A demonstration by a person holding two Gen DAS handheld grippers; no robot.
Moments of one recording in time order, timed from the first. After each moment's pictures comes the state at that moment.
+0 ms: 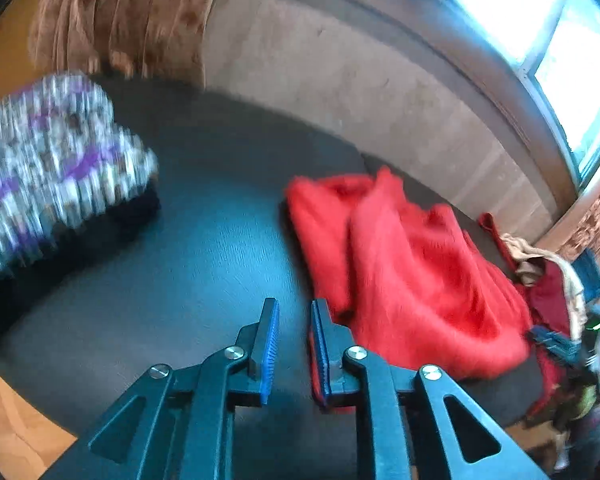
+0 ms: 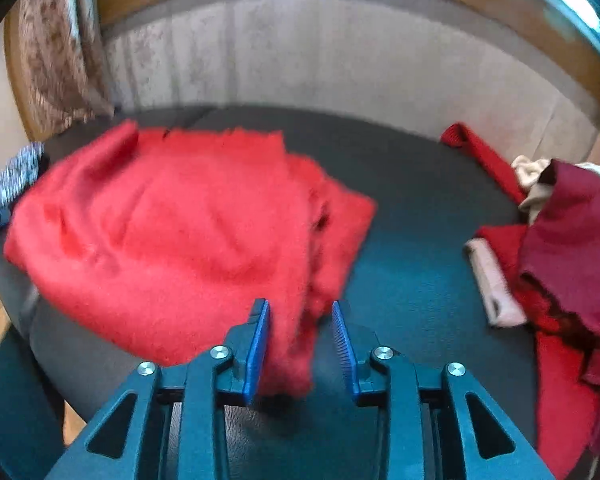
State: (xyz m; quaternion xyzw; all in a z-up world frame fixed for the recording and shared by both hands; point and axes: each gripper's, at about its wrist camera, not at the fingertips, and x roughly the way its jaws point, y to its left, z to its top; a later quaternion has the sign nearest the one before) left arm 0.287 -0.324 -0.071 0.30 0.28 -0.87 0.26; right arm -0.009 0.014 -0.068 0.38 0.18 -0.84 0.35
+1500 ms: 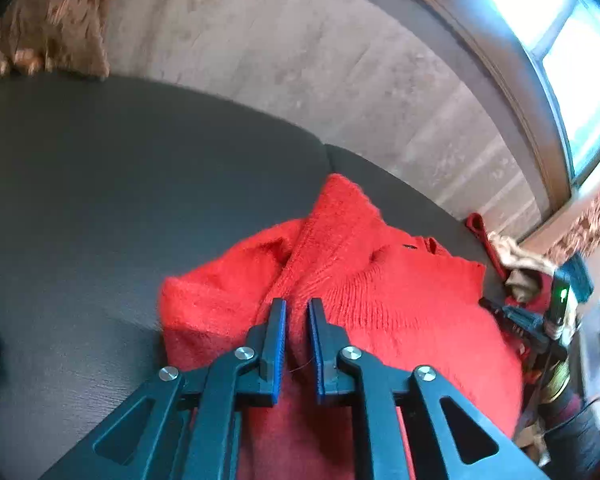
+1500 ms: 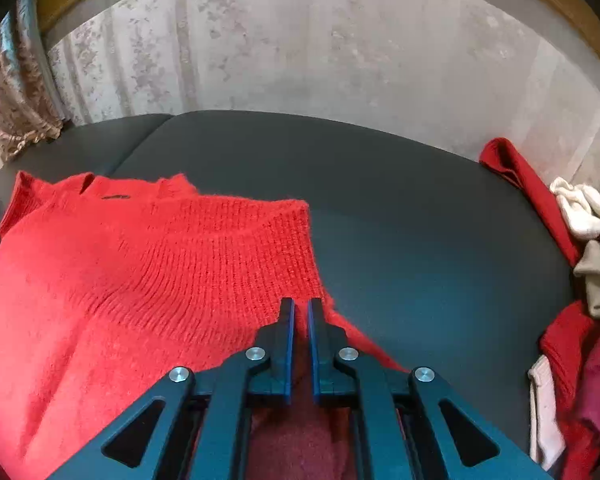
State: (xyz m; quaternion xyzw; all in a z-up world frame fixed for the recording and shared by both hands) left arm 0.134 -0.387 -0.124 0.34 0.31 -0.87 0.18; right arm -0.106 -0.099 -0.099 0.41 0.18 -0.84 0.31
